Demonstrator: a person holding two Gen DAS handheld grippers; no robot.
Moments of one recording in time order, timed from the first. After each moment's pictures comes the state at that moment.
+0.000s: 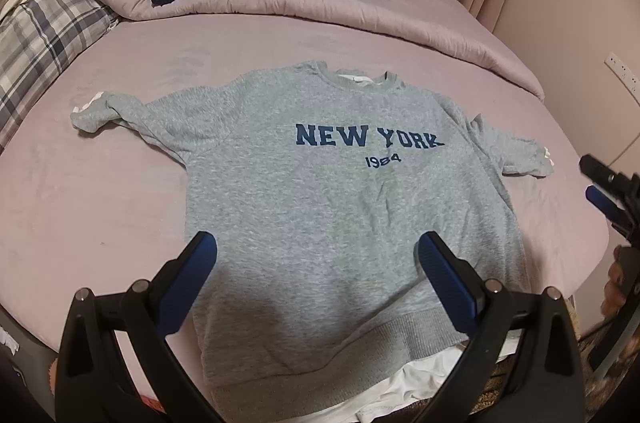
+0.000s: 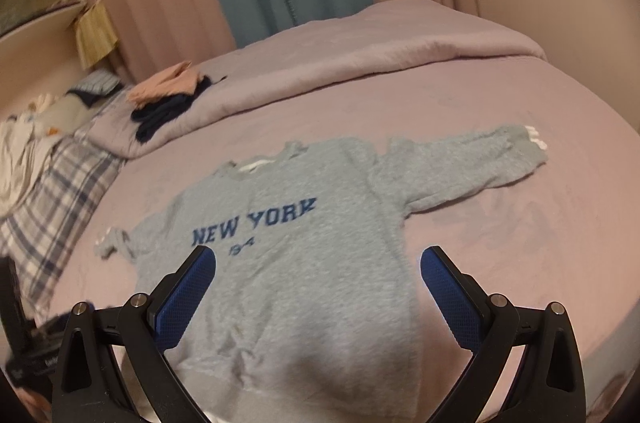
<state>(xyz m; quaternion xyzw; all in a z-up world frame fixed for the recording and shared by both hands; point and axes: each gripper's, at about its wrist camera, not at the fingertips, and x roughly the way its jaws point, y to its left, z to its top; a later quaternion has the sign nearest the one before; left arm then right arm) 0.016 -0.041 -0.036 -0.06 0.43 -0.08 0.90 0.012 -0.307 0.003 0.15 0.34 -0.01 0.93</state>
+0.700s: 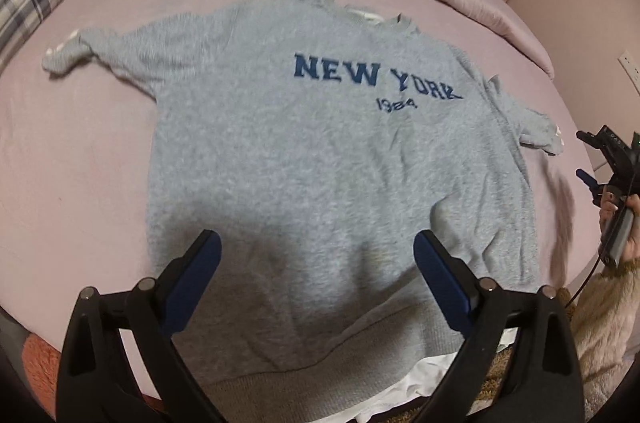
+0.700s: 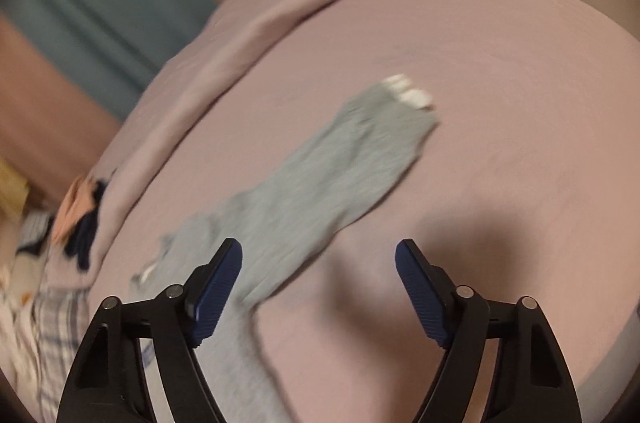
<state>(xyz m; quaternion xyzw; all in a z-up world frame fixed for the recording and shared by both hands) 0.036 -0.042 -0.086 -0.09 0.52 -0.08 0.85 0.068 -0.489 -0.053 0.36 0.36 -0.16 0.85</state>
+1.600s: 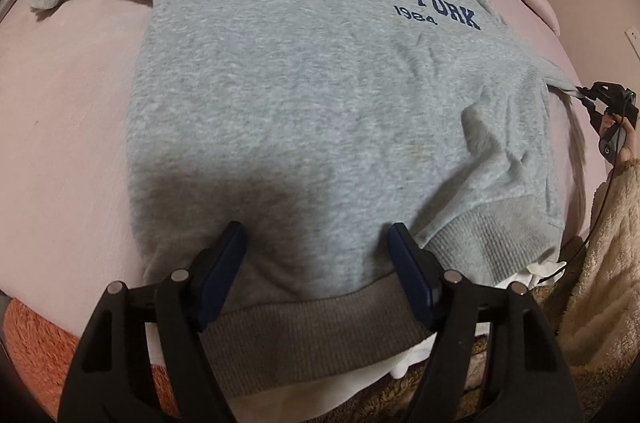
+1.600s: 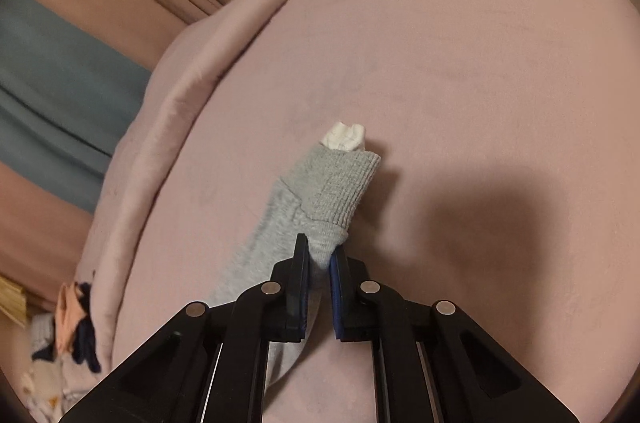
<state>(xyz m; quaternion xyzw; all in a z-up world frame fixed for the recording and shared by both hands) 0.002 -0.031 -0.128 -0.08 0.59 -0.10 0.80 0.088 -0.569 -0.078 0.45 0.30 -0.23 0.81</state>
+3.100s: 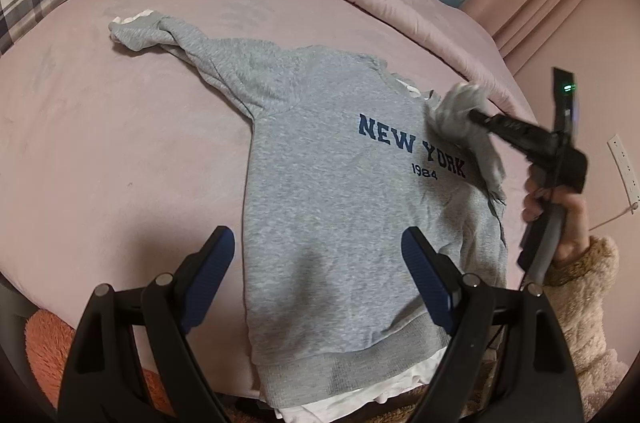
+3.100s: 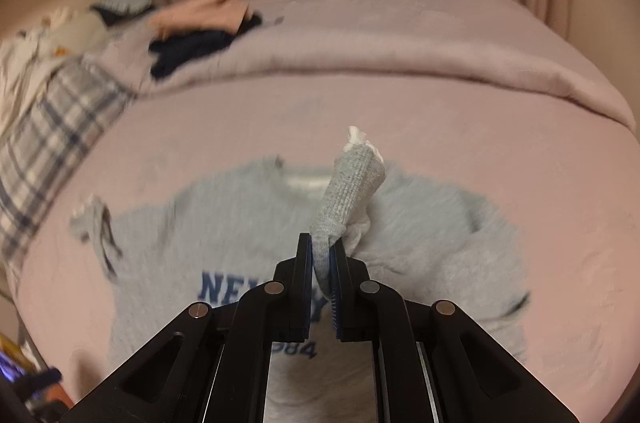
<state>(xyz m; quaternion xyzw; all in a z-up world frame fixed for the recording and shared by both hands) 0.006 0.049 -0.048 -0.21 0.46 -0.06 0.86 0.172 -0.206 -0.011 0.02 0.41 0.08 0.91</state>
